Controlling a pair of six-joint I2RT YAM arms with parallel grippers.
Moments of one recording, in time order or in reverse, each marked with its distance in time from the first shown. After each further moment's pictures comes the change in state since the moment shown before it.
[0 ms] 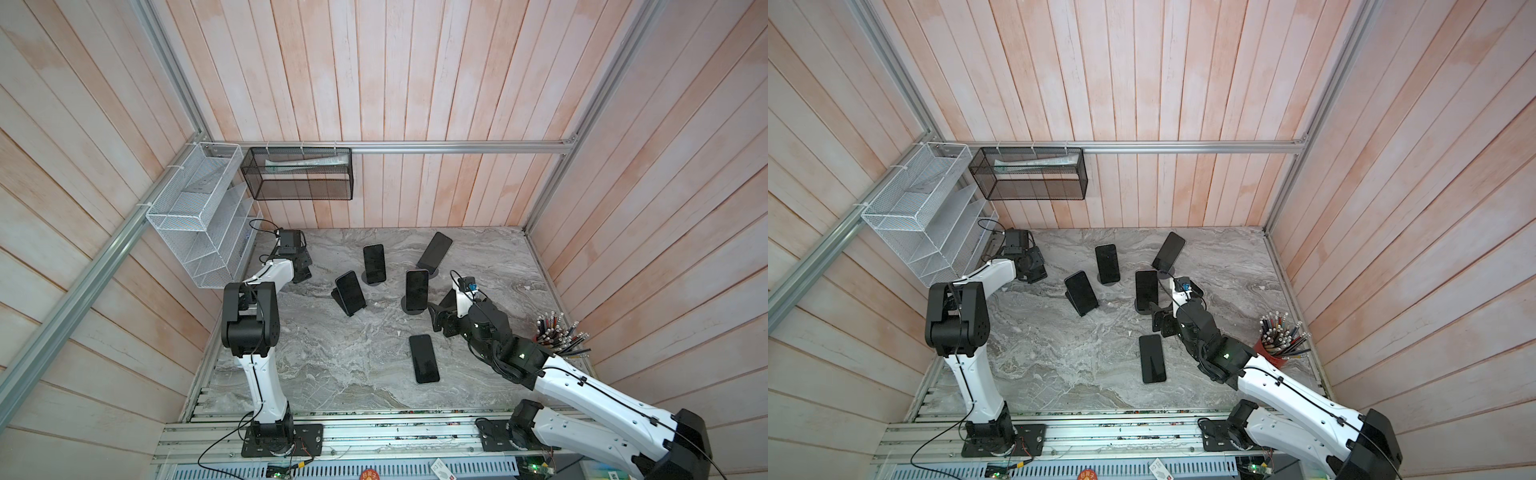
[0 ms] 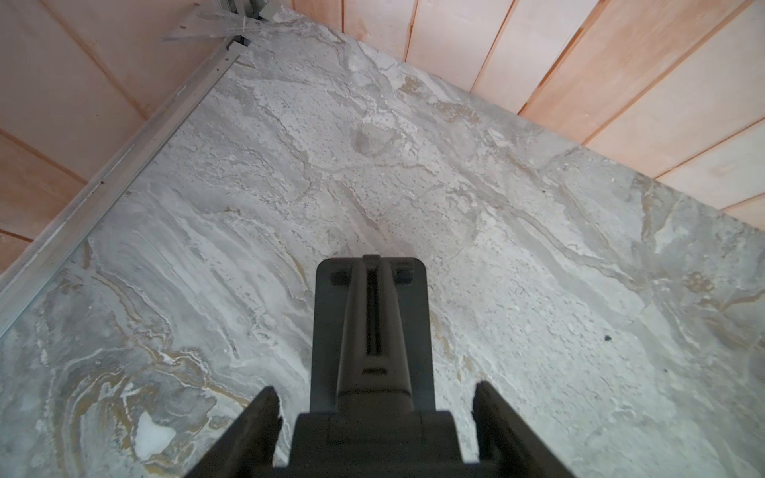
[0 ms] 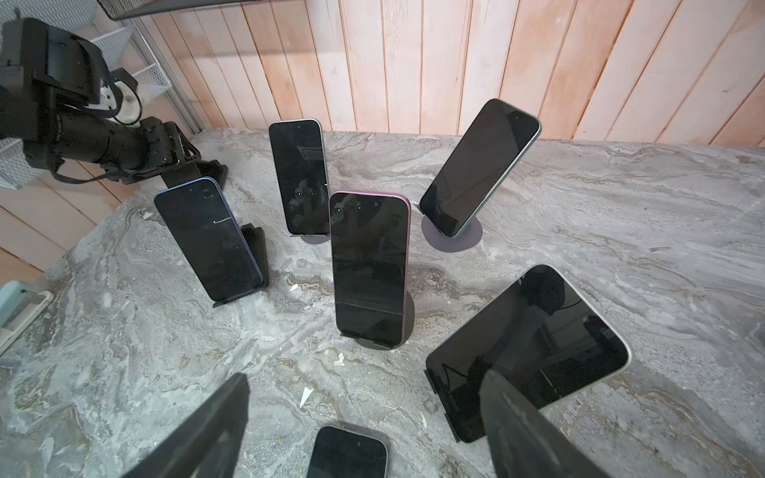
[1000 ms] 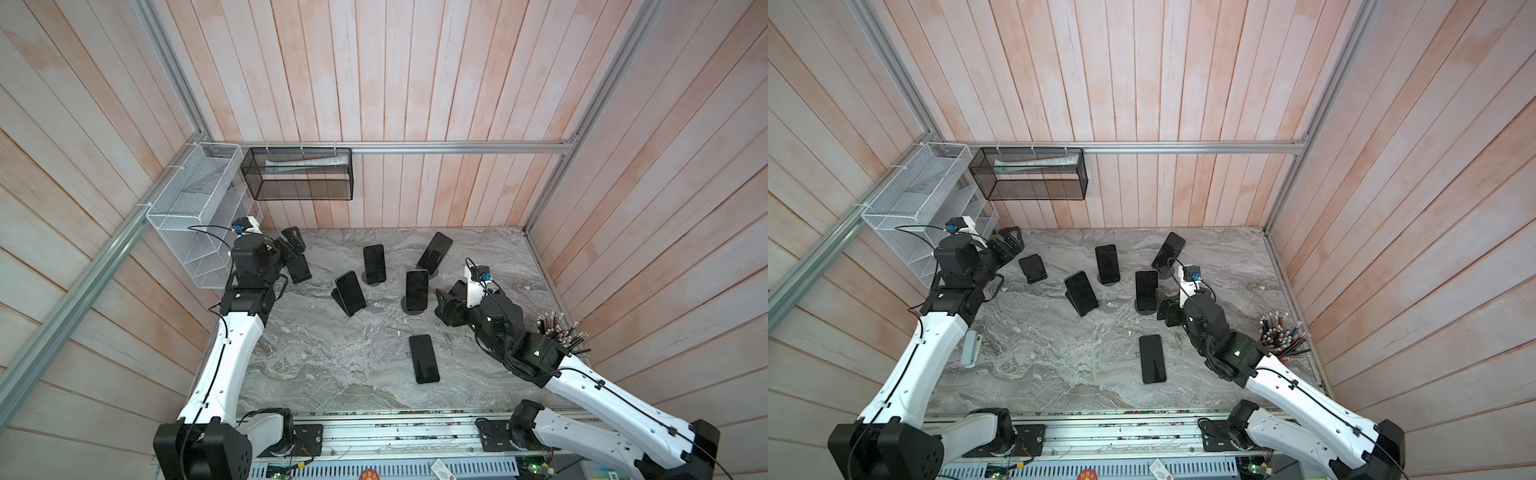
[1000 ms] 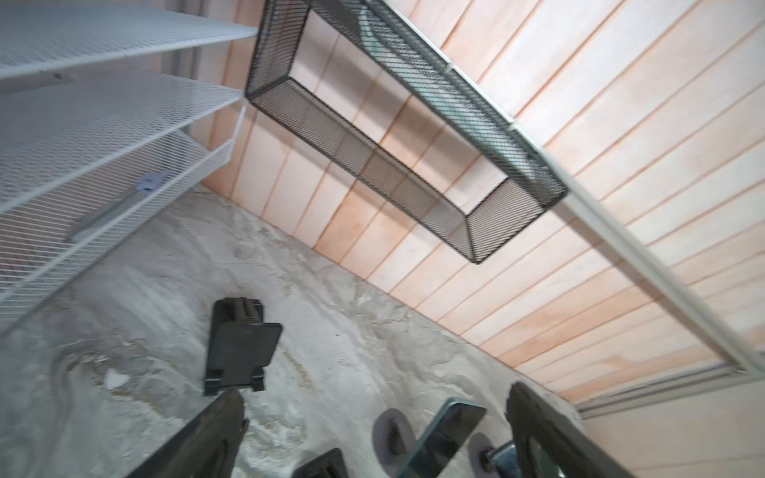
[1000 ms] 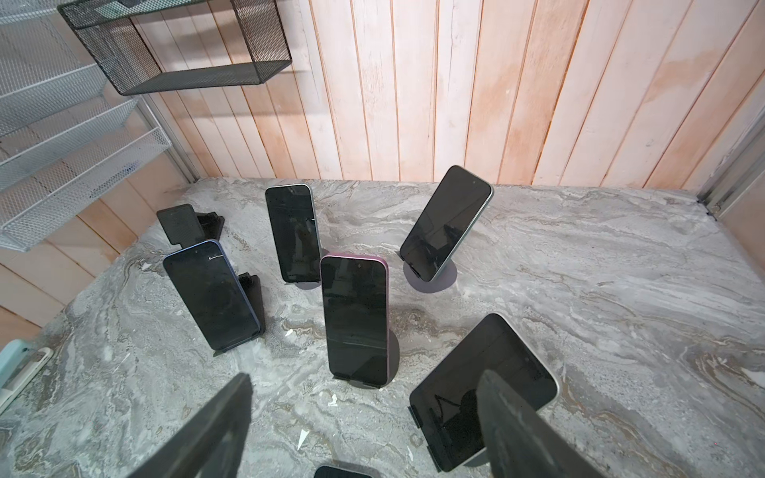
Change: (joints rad) left arm -0.016 -0.872 -0.388 0.087 0.291 -0.241; right arm -0.003 -0.014 0.125 -0.082 0.072 0.002
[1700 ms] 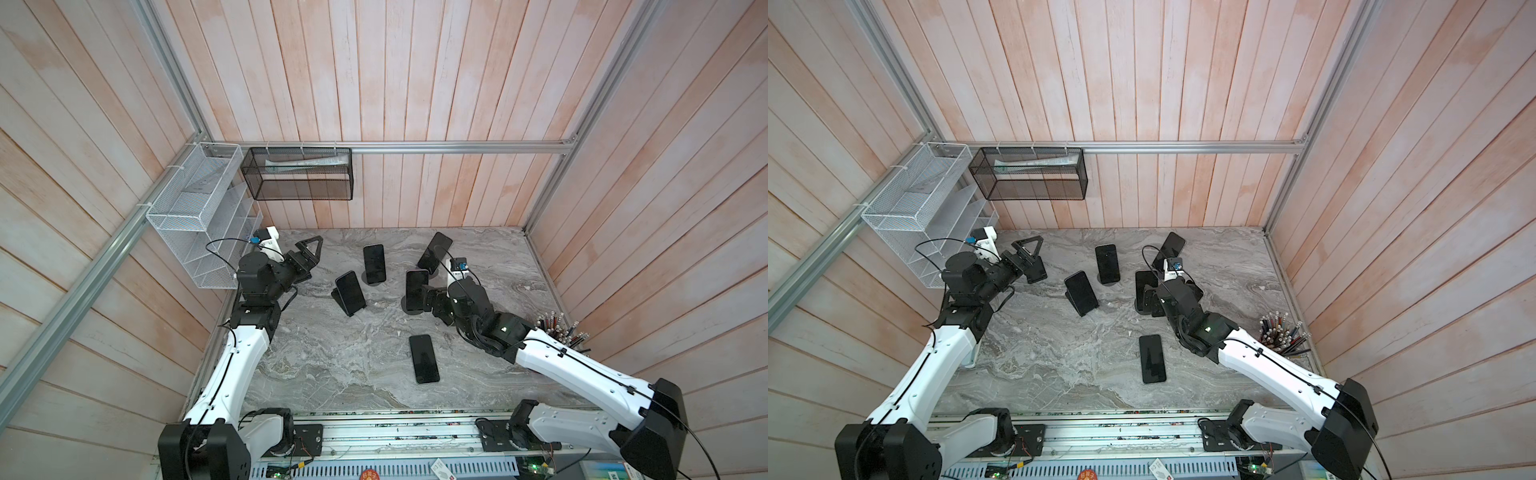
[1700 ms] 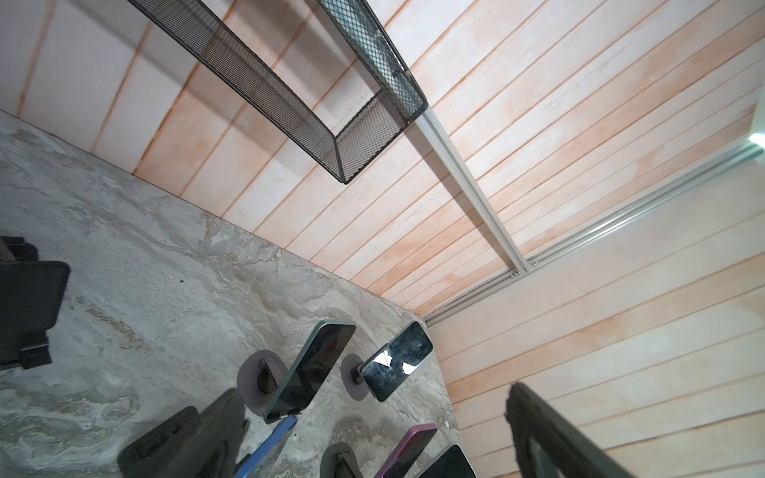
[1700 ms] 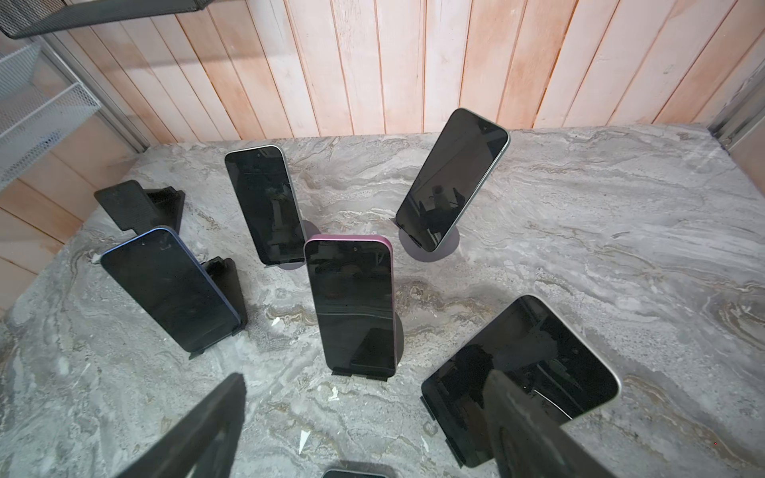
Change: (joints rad) left arm -0.004 -0.016 -0.187 0.304 0.397 -0.185; right arm -0.001 0.258 0.132 -0.053 0.043 0.098
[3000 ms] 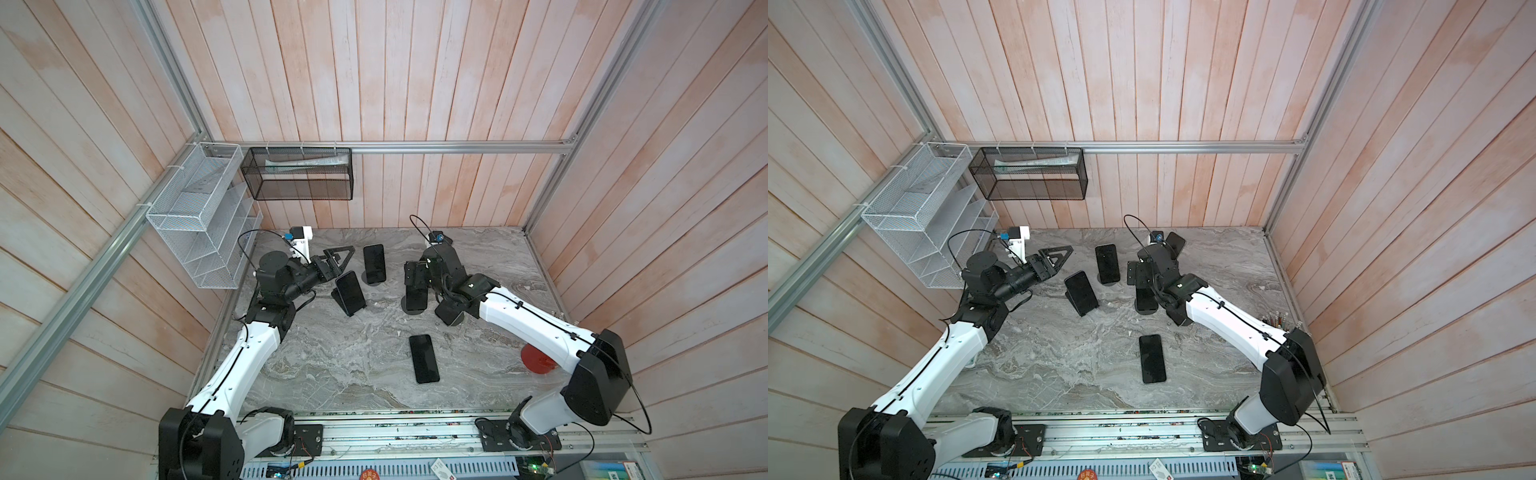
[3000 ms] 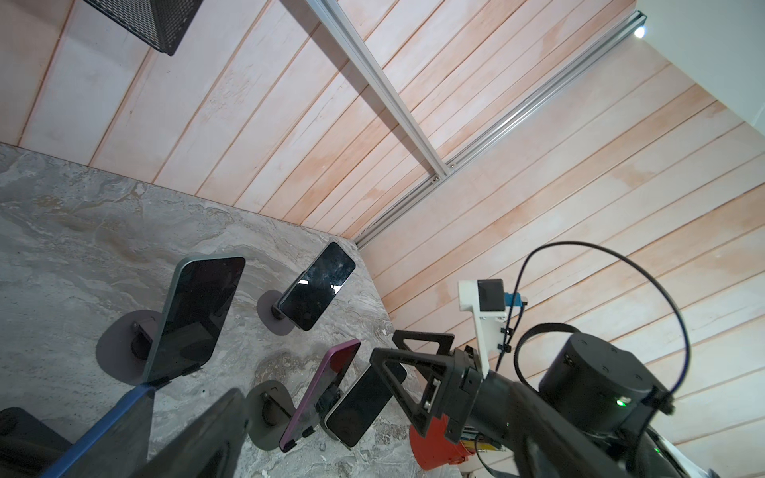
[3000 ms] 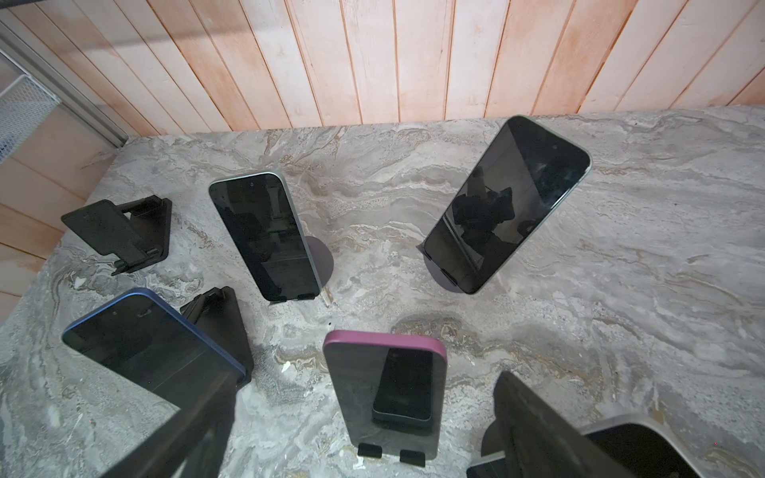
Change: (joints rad) left arm -0.153 0.029 0.002 0.068 0.188 0.008; right arm -0.109 0.372 0.354 -0.082 -0.142 0.020
